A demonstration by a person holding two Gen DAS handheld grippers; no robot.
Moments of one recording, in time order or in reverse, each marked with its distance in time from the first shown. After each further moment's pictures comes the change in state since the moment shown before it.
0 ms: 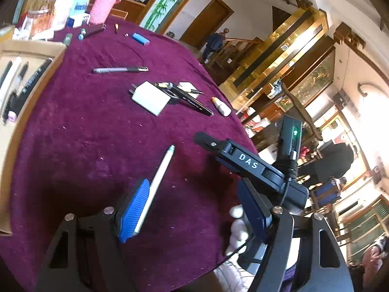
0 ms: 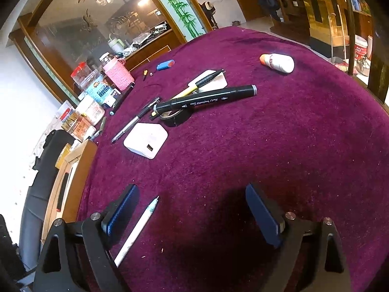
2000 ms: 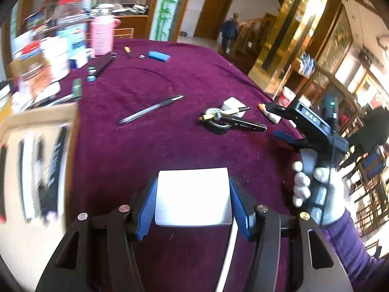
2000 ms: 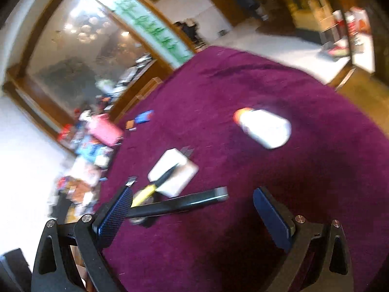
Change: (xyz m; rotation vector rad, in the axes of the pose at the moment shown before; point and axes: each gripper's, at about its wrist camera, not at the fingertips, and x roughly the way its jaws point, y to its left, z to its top) left arm 0.013 0.024 0.070 0.204 0.026 0.285; right arm 0.043 -0.076 0.102 0.191 -0.099 0.149
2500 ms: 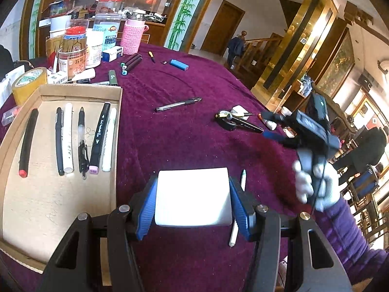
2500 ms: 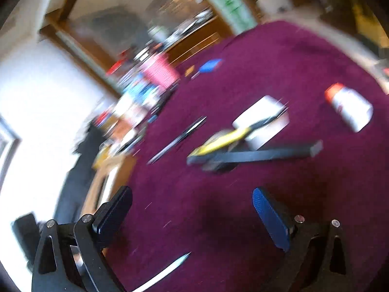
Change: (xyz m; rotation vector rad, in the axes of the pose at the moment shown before) left arm -0.060 0.040 -0.041 -0.092 -0.071 -0.038; right arm 0.003 0.063 -0.024 -0.236 0.213 0.123
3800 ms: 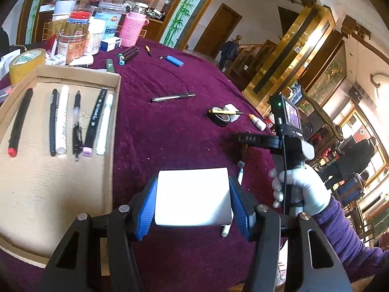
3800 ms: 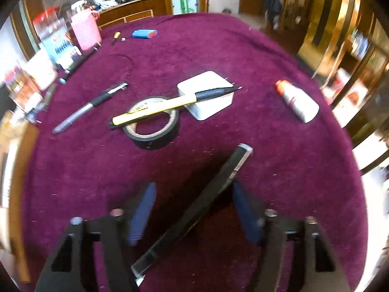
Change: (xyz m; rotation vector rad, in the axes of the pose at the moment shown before) left arm -0.004 0.016 -0.016 -0.058 -0.009 -0.089; right arm 0.055 0.036 -0.025 -0.135 0.131 -0.670
